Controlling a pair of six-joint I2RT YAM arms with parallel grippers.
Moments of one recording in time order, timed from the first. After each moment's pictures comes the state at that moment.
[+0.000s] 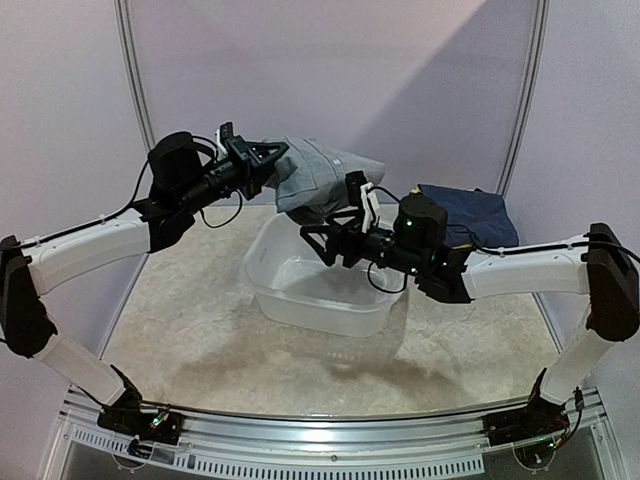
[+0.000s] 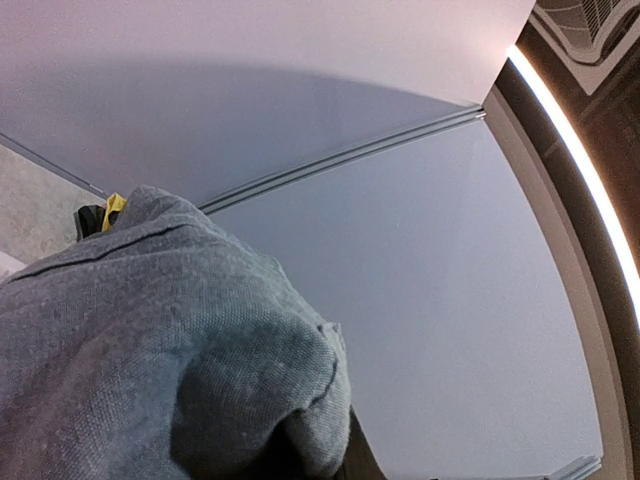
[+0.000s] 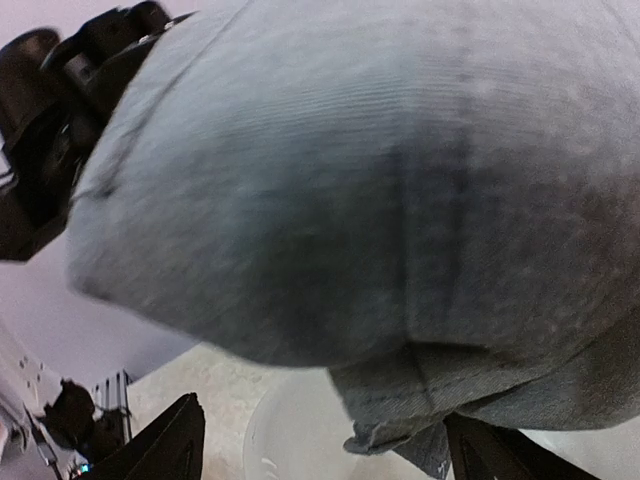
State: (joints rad) left arm -0.59 1.46 1.16 0.44 0.28 -1.29; right arm 0.92 1.66 1.04 0.60 -0.12 0.33
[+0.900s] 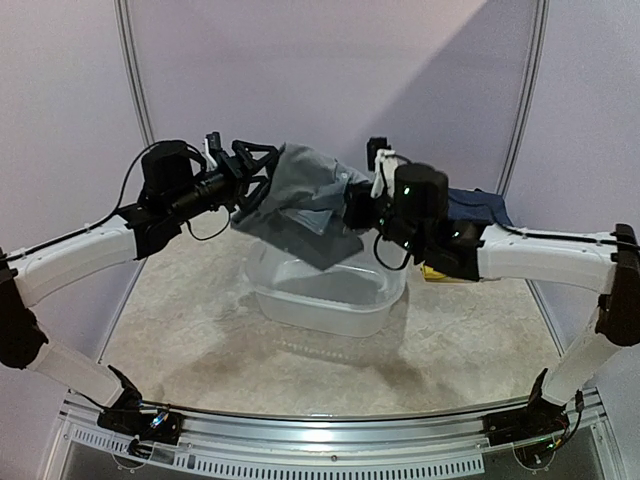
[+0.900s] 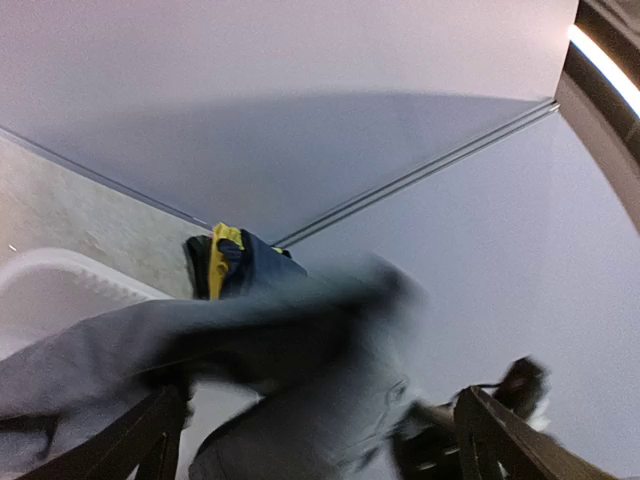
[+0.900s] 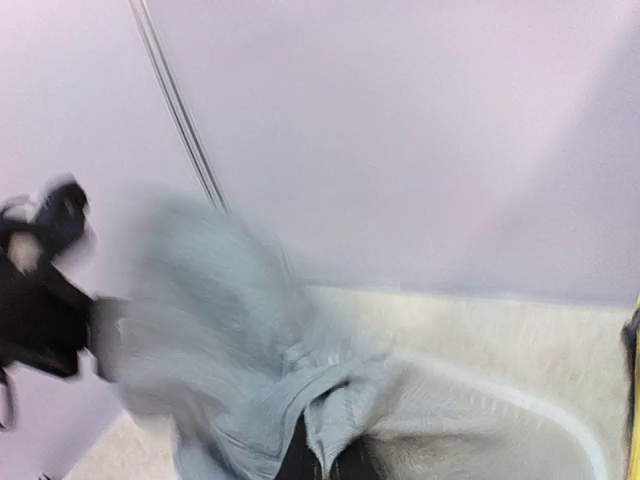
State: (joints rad) left arm -0.57 1.37 1.10 0.26 0.18 -1.10; right arm 0.95 1.60 1.25 0.26 0.38 0.38
